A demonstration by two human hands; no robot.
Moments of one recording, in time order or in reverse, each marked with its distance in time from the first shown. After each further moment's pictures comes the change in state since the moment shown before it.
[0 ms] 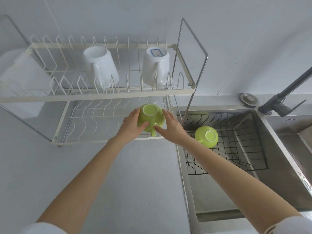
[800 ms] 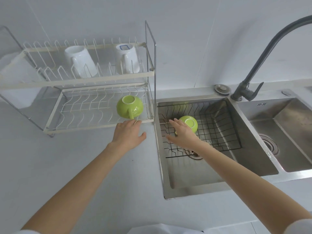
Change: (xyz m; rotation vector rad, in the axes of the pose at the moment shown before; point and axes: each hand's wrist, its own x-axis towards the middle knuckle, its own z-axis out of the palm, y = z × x) left_hand -0.097 0.073 0.048 0.636 0.002 0.105; right_hand -0.114 0.085 -0.041 -0.231 0.013 0.008
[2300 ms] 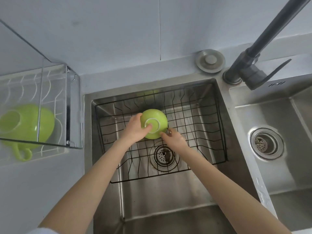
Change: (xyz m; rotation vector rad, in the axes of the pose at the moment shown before) left_hand 0.223 0.156 0.156 -0.538 -0.365 -0.326; right_hand 0.130 0.218 0.036 0.689 -0.244 0.582
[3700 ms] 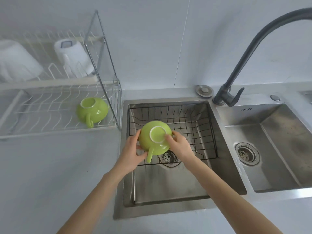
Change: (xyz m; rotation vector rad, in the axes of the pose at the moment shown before) left_hand -0.207 -0.059 -0.041 -0.327 0.197 0.345; right_hand -0.191 -0.035 0.024 0.060 0.172 -0.349
